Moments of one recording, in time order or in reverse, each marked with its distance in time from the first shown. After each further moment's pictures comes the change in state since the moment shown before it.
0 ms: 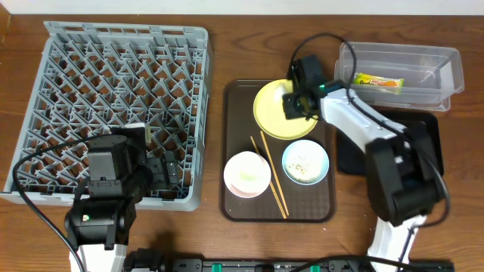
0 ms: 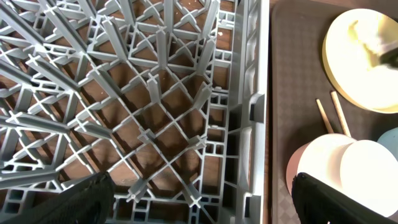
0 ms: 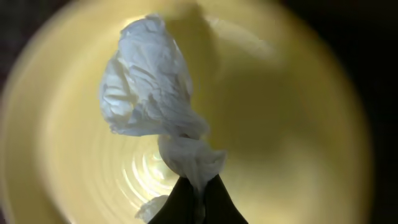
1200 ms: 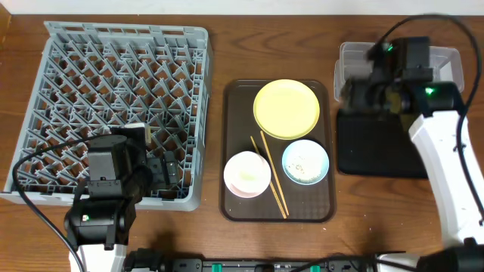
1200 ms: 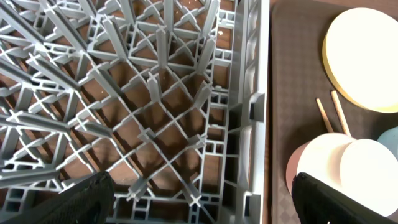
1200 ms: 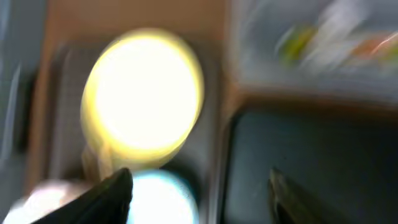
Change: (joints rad) left arm 0.000 0.000 0.003 -0.005 0.000 0.000; right arm -0.259 -0.497 0.017 -0.449 -0.148 -0.050
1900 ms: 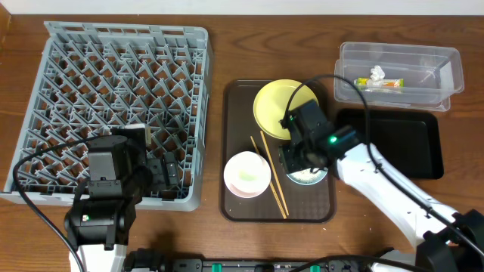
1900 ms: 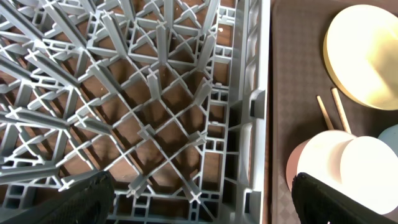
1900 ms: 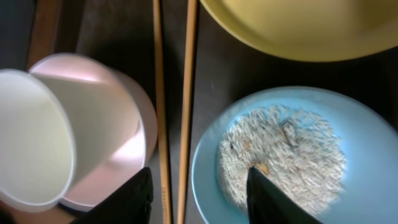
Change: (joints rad) left arm 0.000 0.000 0.000 -0.010 0.000 0.000; right arm 0.459 0.008 -0.412 0.279 0.026 0.160
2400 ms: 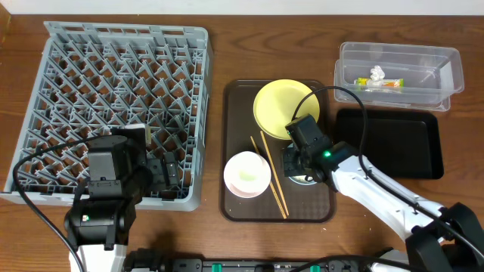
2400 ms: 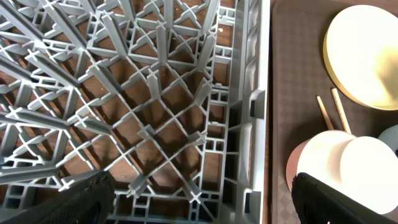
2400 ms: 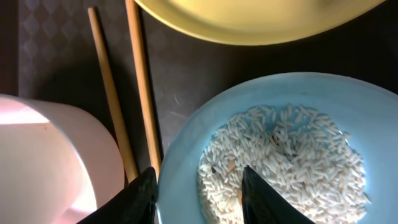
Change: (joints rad) left arm 0.000 0.000 0.000 0.000 0.000 0.000; right arm 0.024 0.014 -0.144 0.203 0.106 0.201
